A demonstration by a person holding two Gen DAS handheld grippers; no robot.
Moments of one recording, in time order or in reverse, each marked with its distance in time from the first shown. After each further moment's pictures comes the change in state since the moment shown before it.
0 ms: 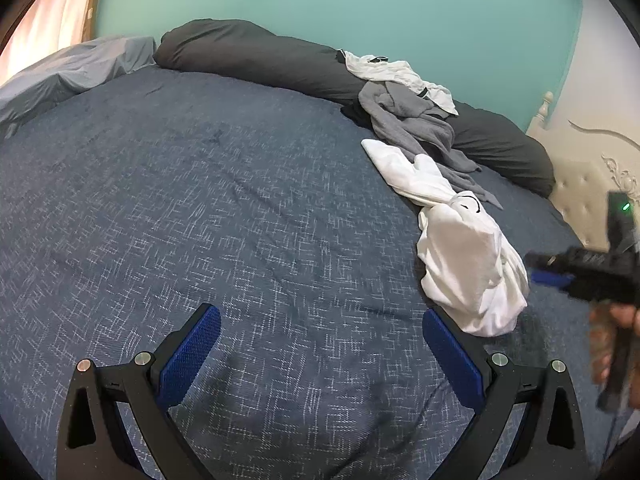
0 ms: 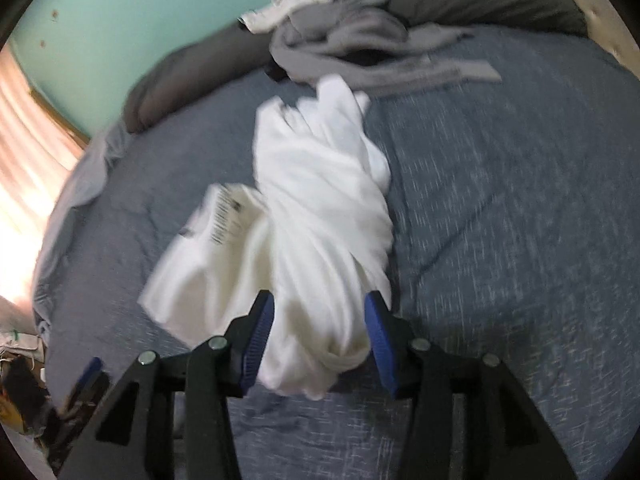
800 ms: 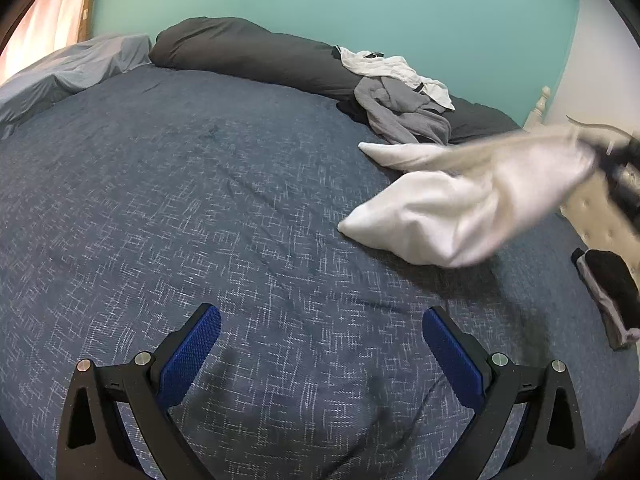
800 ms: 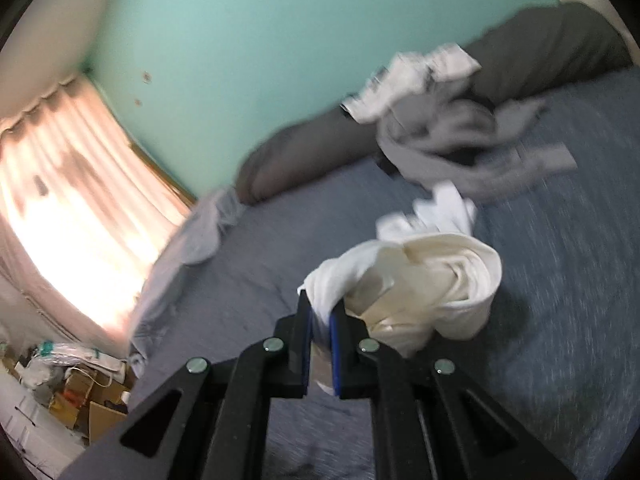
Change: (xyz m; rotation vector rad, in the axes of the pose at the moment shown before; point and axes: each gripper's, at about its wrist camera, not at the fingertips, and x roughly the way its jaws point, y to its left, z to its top) left arm 0.001 -0.004 -0.004 0.016 0.014 -0.006; right arm -0.125 0.052 0.051 -0.055 -0.296 0.406
